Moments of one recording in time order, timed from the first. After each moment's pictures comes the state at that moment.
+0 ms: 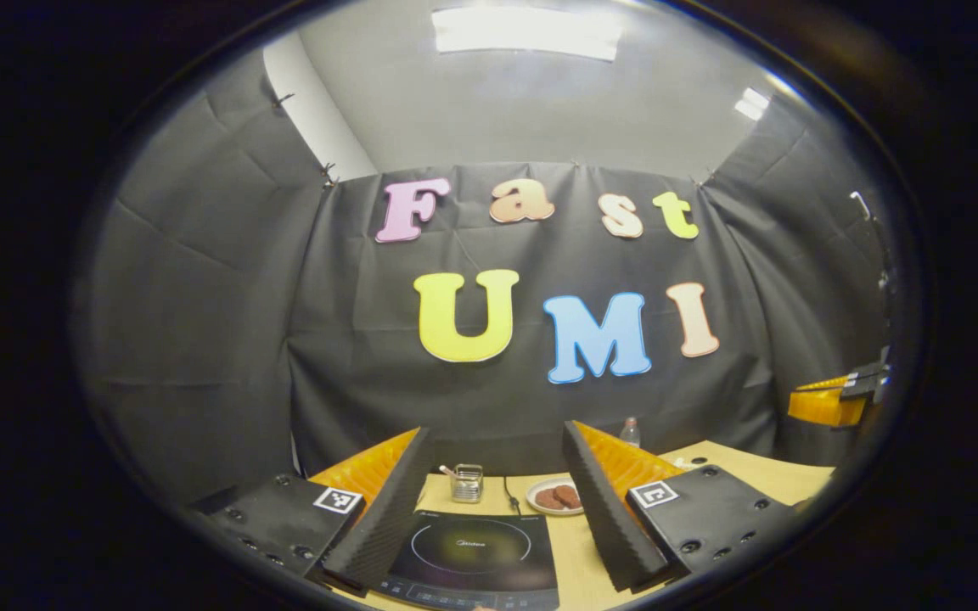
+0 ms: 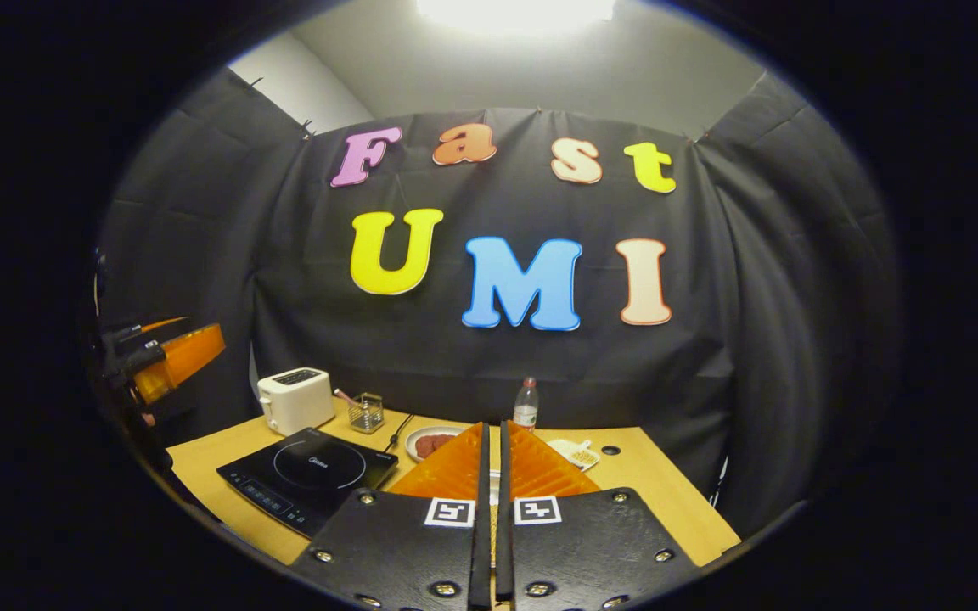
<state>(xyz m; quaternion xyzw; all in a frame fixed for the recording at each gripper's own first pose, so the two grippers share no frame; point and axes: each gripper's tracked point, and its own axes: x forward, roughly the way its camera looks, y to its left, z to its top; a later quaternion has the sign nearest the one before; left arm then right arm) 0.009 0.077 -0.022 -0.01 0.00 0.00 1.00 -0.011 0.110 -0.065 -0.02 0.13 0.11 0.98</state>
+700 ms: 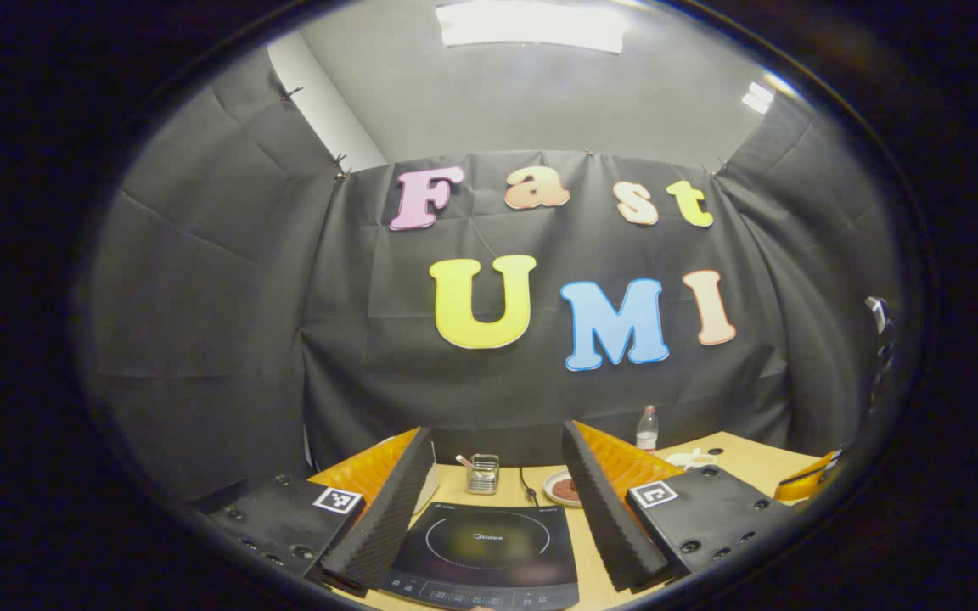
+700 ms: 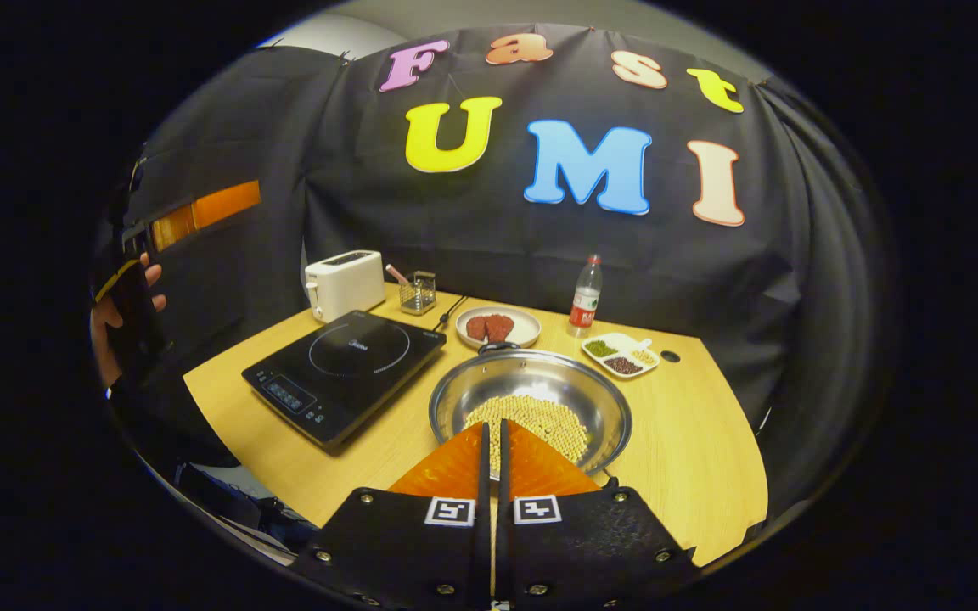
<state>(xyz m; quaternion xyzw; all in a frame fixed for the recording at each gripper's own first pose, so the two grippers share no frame) 0.021 0.089 -0.052 -0.01 0.02 0.03 1.00 -0.049 0.118 -0.206 -0.06 0.31 0.21 0.93</state>
